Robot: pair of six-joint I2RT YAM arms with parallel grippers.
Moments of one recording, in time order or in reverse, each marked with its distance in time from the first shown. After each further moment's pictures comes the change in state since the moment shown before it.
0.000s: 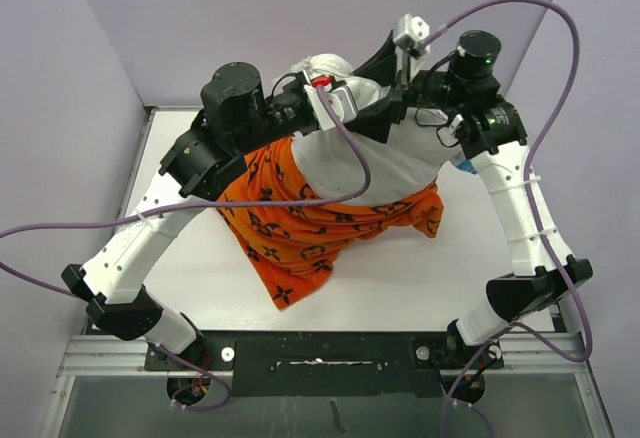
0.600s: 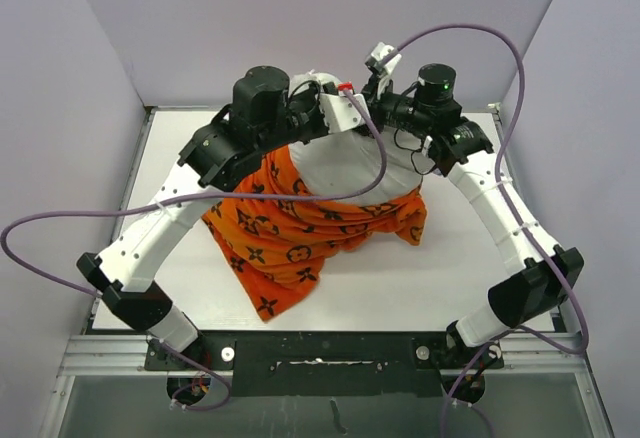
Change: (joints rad) left arm -0.006 0.036 -0.007 -0.155 -0.137 0.036; right arm 0.099 -0.009 -0.238 0.026 0.402 -0.034
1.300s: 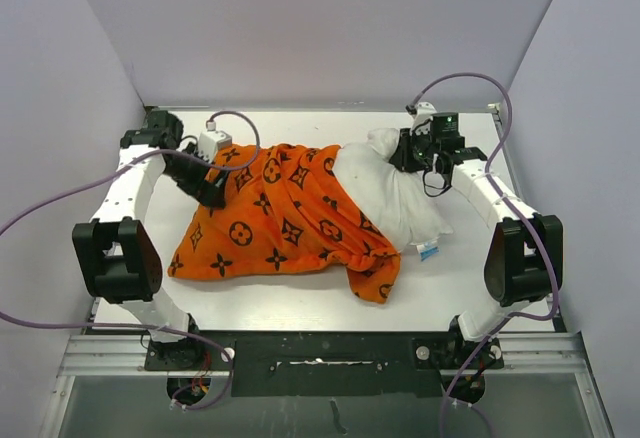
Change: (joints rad) left arm 0.825 0.127 -0.446 -0.499 0.370 -0.098; right arm -0.250 0.098 -0.441 0.016 0.401 0.141
